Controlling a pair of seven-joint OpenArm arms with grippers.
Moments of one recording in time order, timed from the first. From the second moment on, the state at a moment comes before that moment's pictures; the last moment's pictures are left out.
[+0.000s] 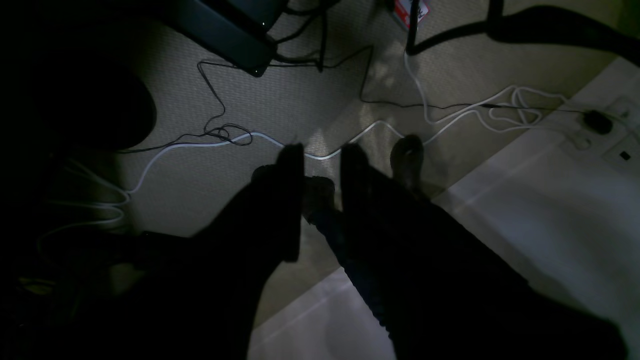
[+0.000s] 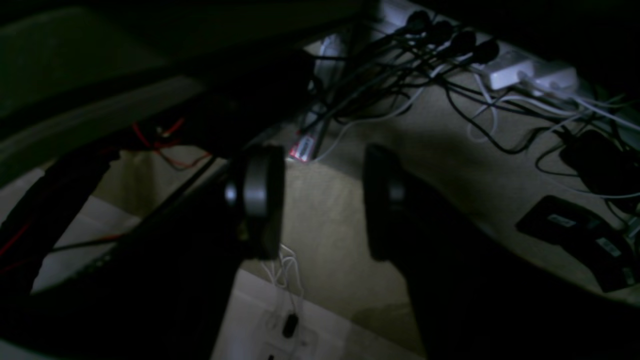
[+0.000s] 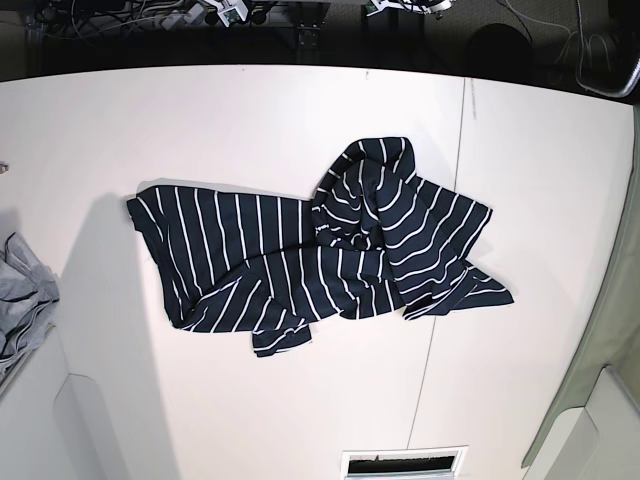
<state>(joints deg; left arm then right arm) 4.4 -4.0 40.2 15.7 6.9 -13.7 14.7 -9.4 1.0 -6.7 13.8 -11.4 17.1 0.2</state>
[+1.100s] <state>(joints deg) 8.5 -5.5 39.0 25.0 4.8 -15.9 16.5 -10.7 1.0 -6.7 15.8 -11.4 17.2 0.2</state>
